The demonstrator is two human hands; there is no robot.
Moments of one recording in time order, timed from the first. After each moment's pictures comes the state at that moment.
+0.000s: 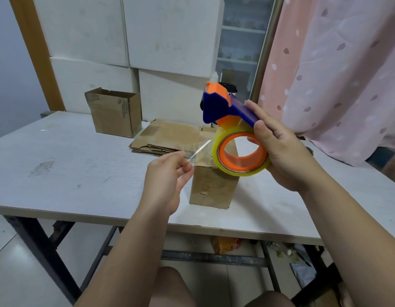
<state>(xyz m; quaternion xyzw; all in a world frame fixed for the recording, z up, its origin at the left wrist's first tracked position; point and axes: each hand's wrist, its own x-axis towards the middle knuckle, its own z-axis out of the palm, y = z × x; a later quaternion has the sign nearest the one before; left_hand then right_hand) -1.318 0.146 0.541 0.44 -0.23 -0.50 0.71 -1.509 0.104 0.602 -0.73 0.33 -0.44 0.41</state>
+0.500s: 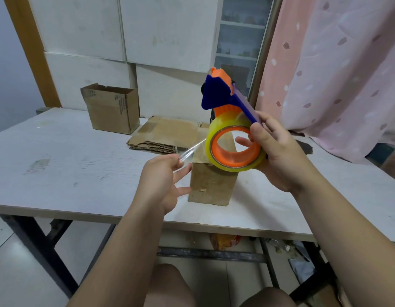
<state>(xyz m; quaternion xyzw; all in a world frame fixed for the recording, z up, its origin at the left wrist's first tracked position) -1.314 0.144 0.539 0.48 -0.22 -0.52 0.67 -1.509 0.099 0.589 -0.64 0.34 -0.47 0.51</state>
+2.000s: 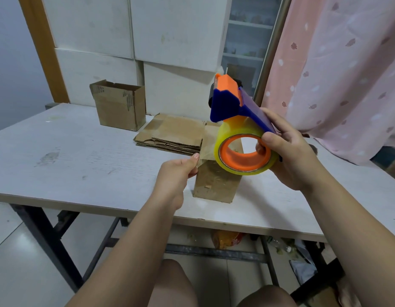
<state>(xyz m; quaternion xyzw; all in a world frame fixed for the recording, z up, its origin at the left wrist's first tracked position) -1.320 0.126 0.515 0.58 -0.31 -0.45 0.60 -1.521 0.092 0.585 -0.68 0.27 -0.46 0.50</state>
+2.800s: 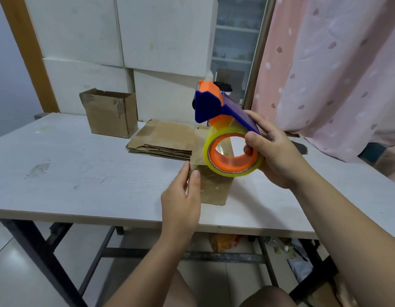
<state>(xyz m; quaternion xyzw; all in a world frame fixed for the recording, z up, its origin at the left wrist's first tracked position) -1.356 0.162 0.491 0.57 -0.48 -0.23 0.62 -1.512 0.097 0.592 -0.68 0.31 -0.46 0.49</state>
